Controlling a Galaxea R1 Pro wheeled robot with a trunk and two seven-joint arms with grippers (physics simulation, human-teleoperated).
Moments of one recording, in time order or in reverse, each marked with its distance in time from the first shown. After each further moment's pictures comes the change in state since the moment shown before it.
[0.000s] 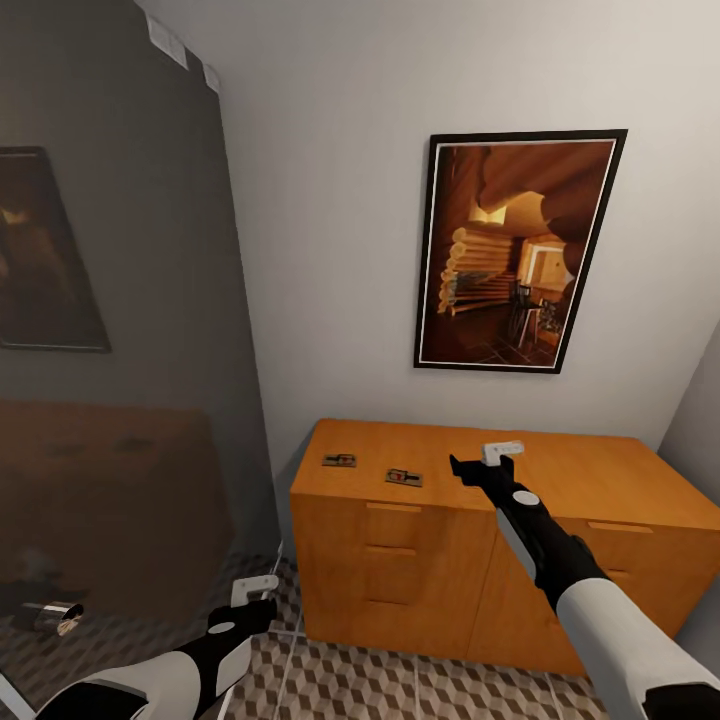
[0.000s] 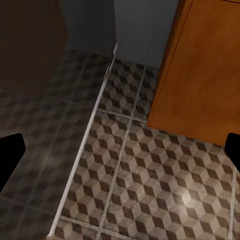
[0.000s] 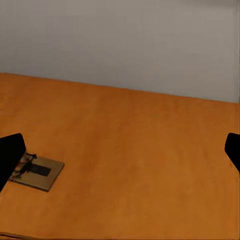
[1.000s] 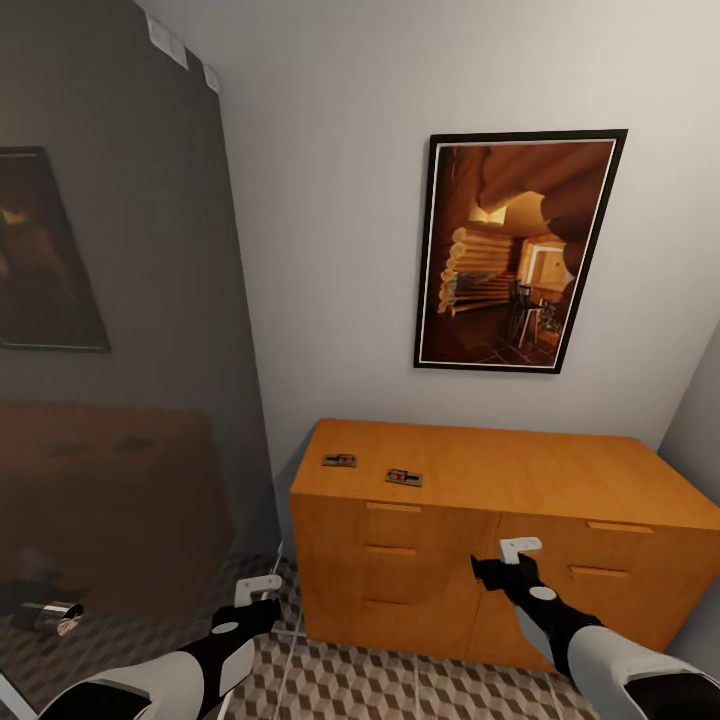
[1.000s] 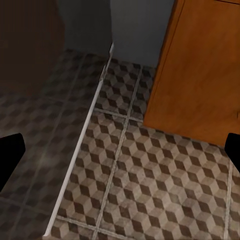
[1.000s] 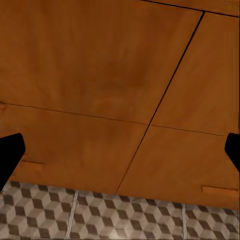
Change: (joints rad) left arm 0.000 -0.011 0.000 0.000 0.002 0.000 0.001; right arm 0.003 -0.004 0.008 0.622 0.016 -0.275 0.002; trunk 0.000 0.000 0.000
